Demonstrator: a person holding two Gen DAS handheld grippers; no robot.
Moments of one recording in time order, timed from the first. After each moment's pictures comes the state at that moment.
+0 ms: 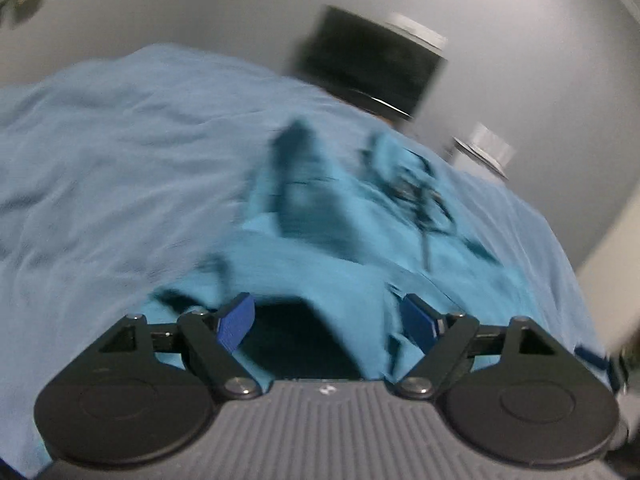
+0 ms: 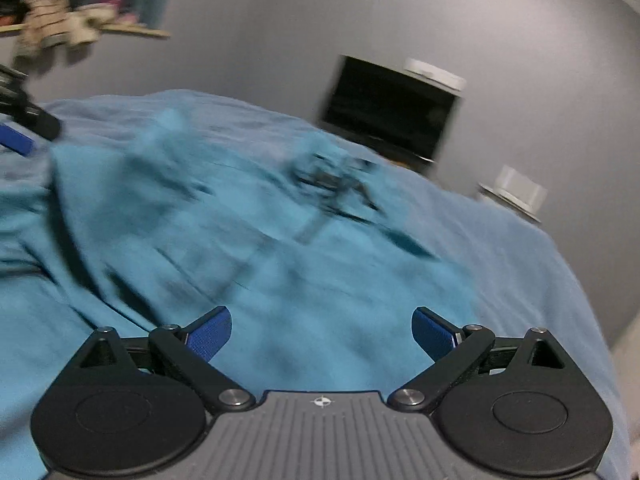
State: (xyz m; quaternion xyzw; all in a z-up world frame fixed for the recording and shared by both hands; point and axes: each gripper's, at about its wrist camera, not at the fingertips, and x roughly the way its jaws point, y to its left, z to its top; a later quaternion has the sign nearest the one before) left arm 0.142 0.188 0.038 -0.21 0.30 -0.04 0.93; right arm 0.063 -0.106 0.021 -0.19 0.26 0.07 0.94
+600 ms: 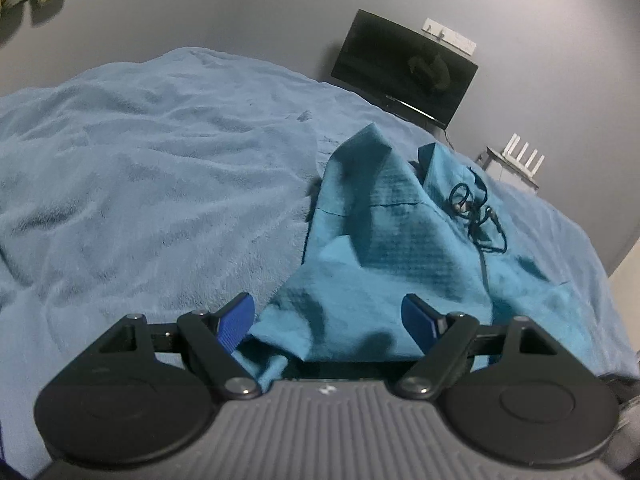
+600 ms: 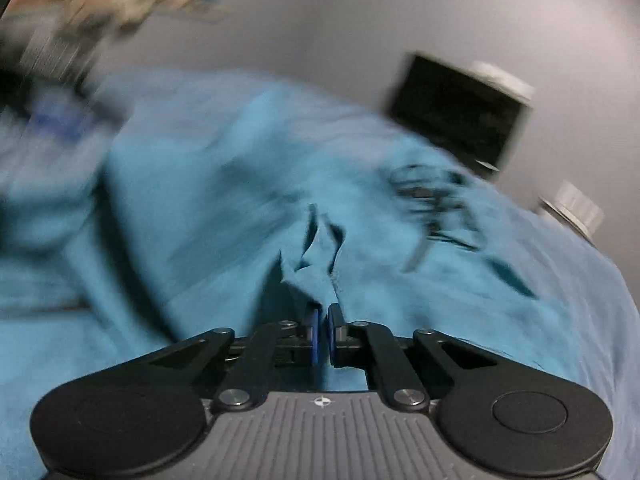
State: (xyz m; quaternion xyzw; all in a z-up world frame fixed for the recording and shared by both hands) left arm 0.185 0.233 0.008 -0.18 0.30 -0.02 0.94; right arm 0.110 -0.036 -0.011 -0.18 0.27 0.10 0.94
